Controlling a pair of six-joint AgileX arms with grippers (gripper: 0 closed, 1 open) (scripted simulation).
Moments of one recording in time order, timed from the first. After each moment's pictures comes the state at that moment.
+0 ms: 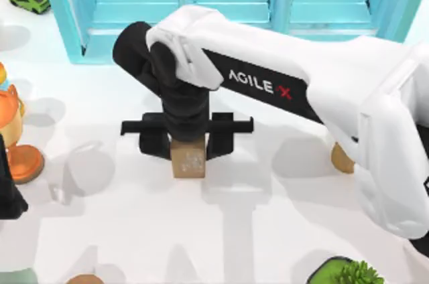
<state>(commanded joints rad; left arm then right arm) 0.00 0.00 0.00 0.00 0.00 0.00 0.82 2.53 2.21 -1.18 0.08 0.84</state>
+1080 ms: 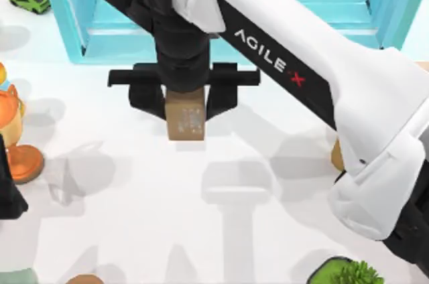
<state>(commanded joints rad) 0.00 0.00 0.00 0.00 0.00 0.00 0.82 2.68 2.89 -1.70 0.08 0.84</state>
